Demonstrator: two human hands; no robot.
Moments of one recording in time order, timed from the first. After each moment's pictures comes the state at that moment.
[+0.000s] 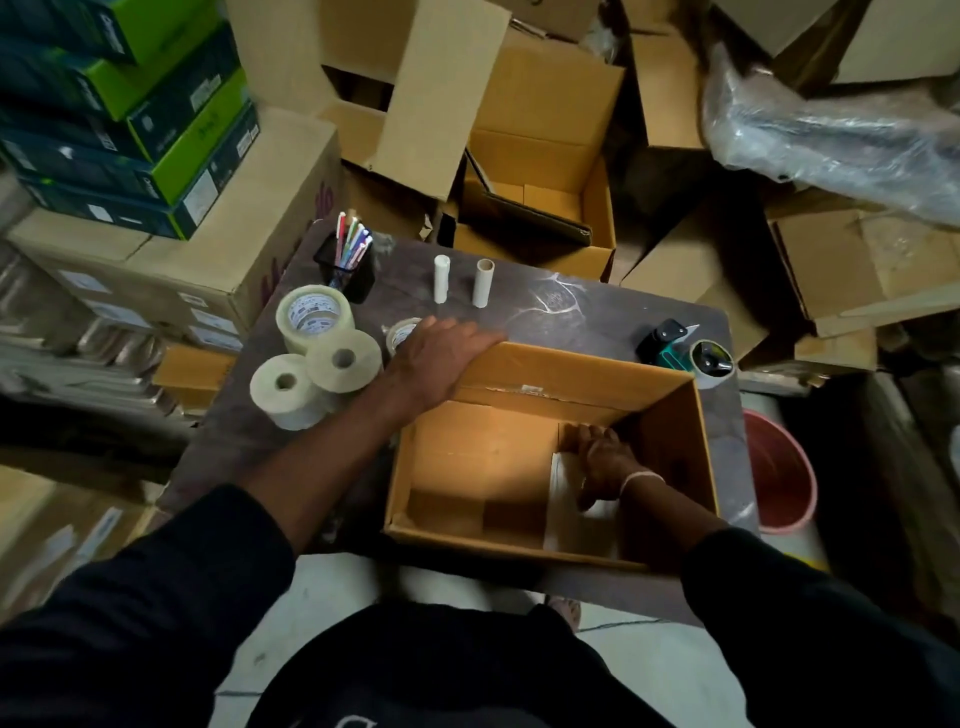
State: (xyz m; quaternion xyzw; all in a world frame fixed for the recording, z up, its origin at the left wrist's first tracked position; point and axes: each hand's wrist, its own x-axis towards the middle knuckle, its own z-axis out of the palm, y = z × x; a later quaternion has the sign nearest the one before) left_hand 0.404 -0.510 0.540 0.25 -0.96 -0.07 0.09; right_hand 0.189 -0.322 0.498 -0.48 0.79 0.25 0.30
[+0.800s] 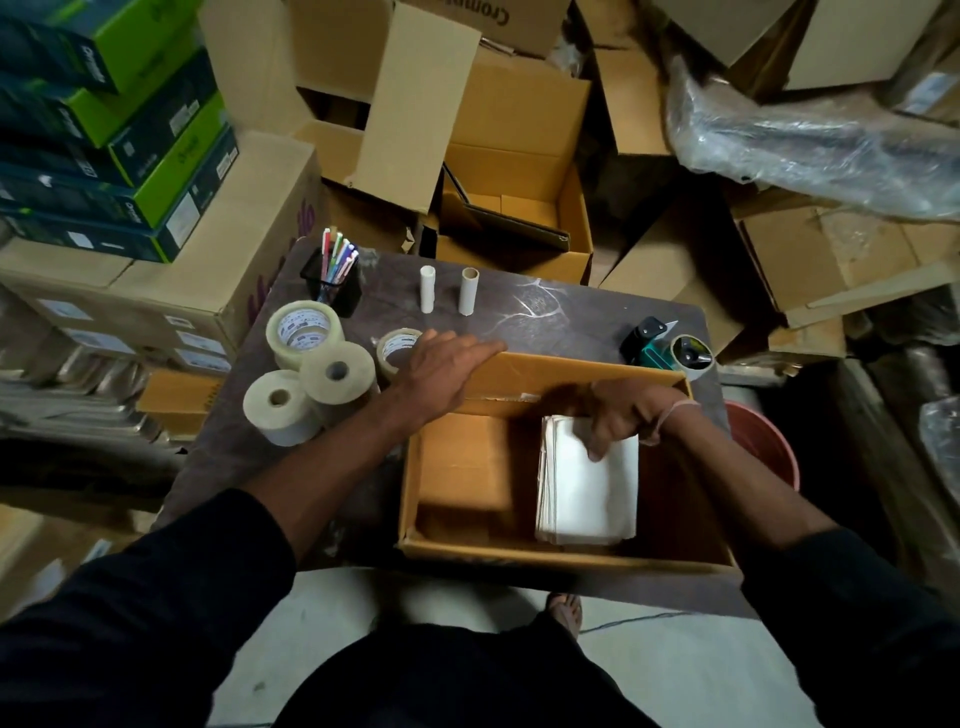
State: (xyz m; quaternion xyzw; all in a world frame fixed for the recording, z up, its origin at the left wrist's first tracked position) left_hand 0.398 -0.494 0.545 0.23 -0.96 -0.08 0.15; right_hand 0.196 -0.351 0.639 -0.57 0.71 0.19 0.36
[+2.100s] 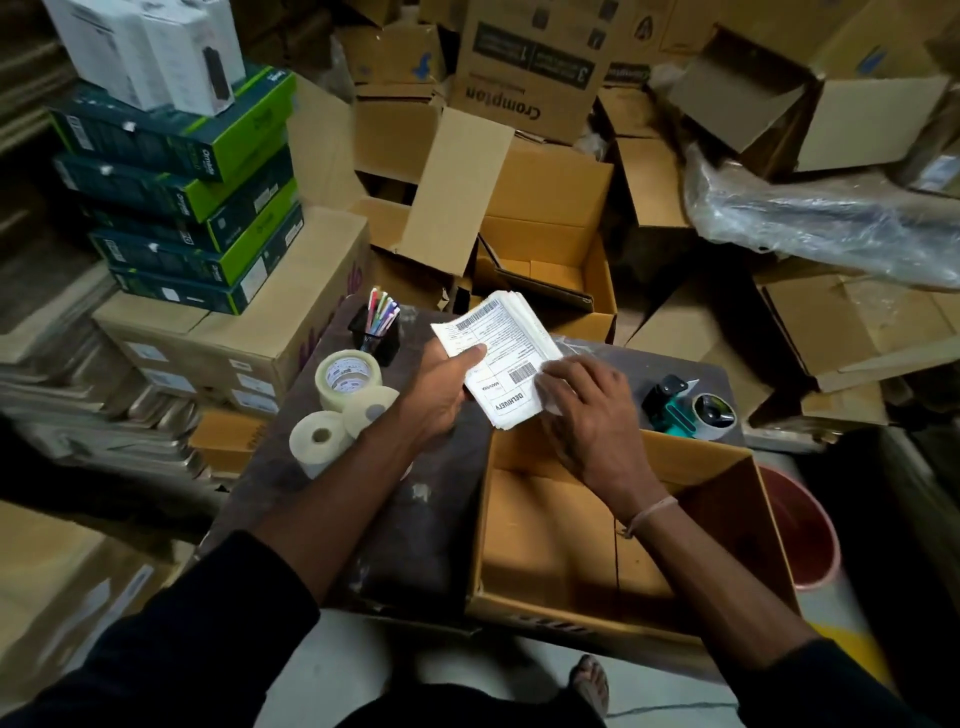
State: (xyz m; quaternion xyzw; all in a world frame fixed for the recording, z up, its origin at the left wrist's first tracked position) left_hand 0.403 -0.489 0.623 0.35 -0.39 -0.77 0.37; right_hand 0.253 -0.339 0.635 -0.71 0.67 -0.16 -0.16
